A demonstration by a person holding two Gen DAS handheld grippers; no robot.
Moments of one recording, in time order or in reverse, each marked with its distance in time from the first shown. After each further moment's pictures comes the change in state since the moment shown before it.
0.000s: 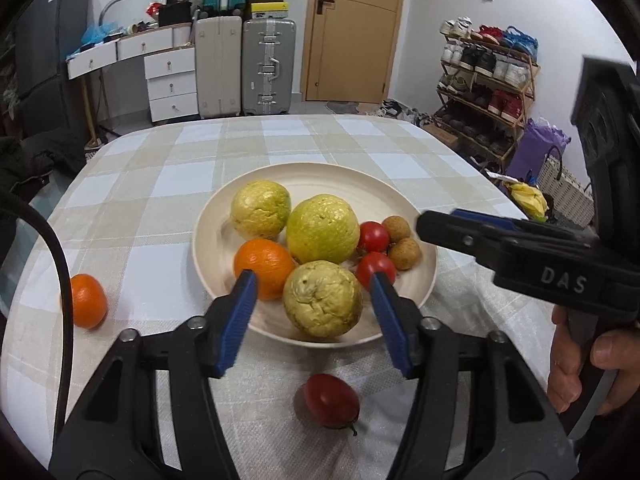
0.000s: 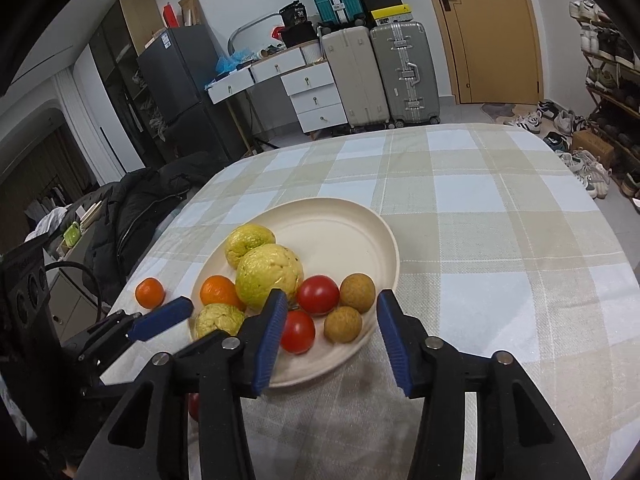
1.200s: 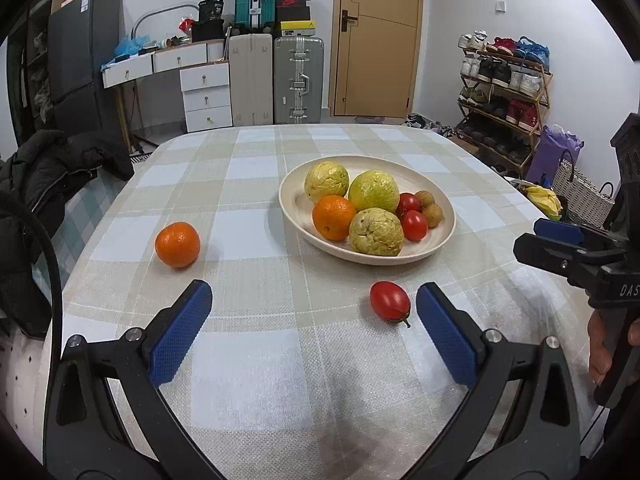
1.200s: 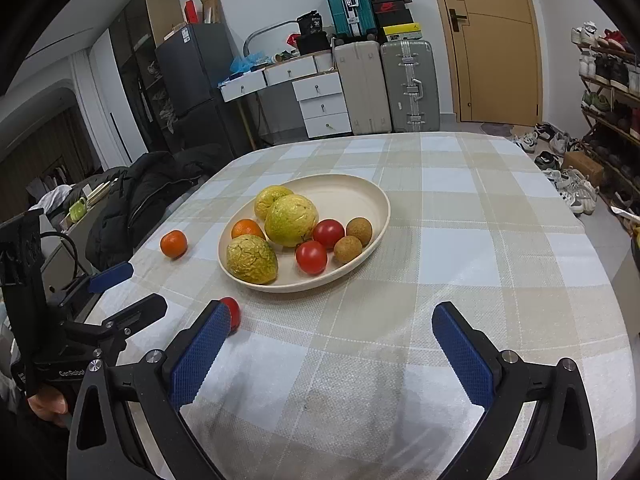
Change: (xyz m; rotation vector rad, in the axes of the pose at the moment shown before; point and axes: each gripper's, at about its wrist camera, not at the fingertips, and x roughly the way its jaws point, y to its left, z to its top) left arm -0.087 0.029 -0.057 -0.005 -0.058 0.097; right arm -0.062 0.014 -0.057 -0.079 -0.036 -0.020
